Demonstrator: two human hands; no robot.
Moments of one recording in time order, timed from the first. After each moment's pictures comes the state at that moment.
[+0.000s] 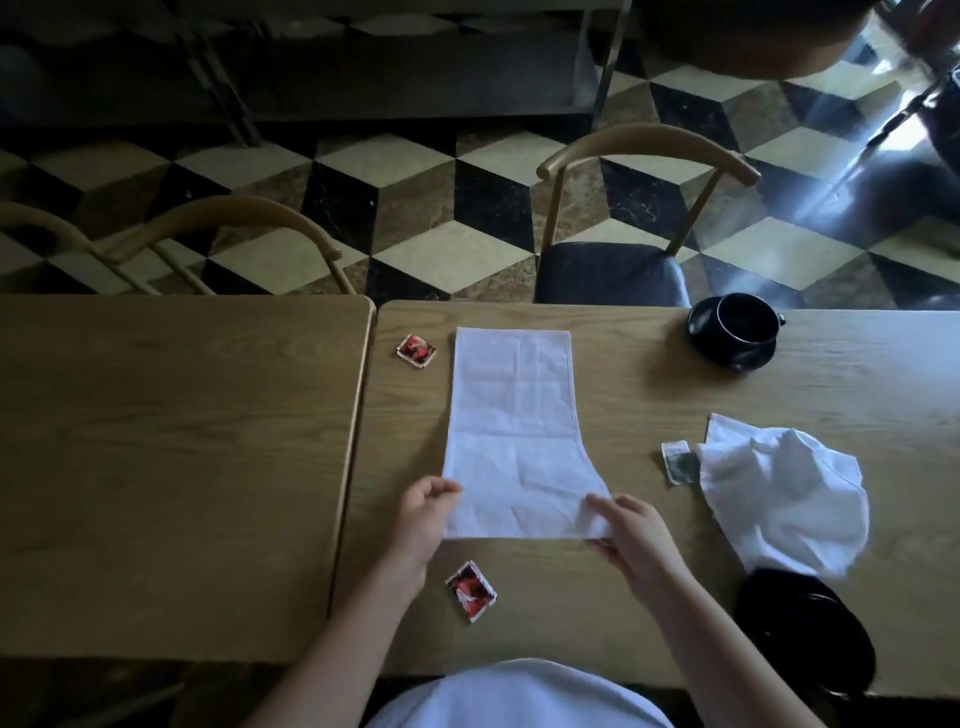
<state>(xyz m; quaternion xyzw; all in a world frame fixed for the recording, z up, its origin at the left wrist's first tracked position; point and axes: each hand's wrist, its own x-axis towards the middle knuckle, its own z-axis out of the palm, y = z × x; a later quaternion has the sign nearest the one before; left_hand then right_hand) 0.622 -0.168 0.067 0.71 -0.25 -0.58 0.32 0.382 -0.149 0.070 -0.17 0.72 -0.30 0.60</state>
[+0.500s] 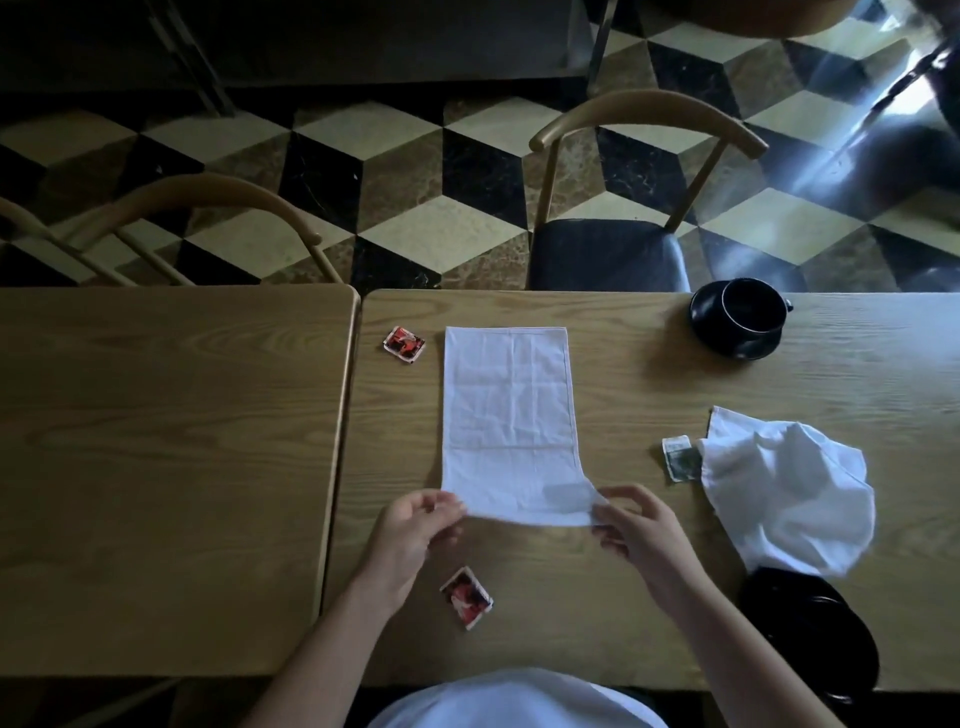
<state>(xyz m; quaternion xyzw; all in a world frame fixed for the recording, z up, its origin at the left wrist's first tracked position) 0.639 -0.176 0.055 0.64 -0.20 -0.68 0.30 0.364 -0.164 0.070 -0.20 0.72 -0.30 0.59</state>
